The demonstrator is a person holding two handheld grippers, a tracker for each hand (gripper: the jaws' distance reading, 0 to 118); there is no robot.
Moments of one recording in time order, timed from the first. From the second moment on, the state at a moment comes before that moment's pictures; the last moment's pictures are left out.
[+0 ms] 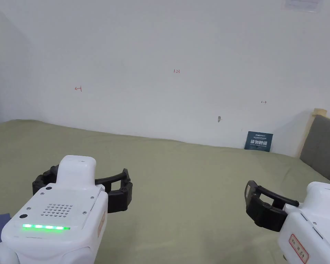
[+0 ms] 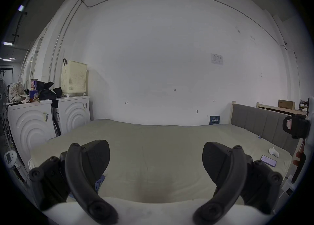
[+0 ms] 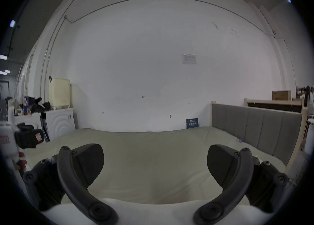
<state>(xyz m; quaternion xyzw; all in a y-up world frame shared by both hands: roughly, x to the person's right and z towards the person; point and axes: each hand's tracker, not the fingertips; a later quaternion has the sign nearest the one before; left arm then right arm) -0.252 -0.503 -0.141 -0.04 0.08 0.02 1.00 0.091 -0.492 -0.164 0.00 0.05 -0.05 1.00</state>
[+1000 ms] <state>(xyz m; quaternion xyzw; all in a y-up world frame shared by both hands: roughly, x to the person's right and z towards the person) -0.244 -0.512 -0.147 -0.06 0.05 0.03 1.00 0.065 -0.474 -0.162 -0.07 0.05 -0.01 1.00</state>
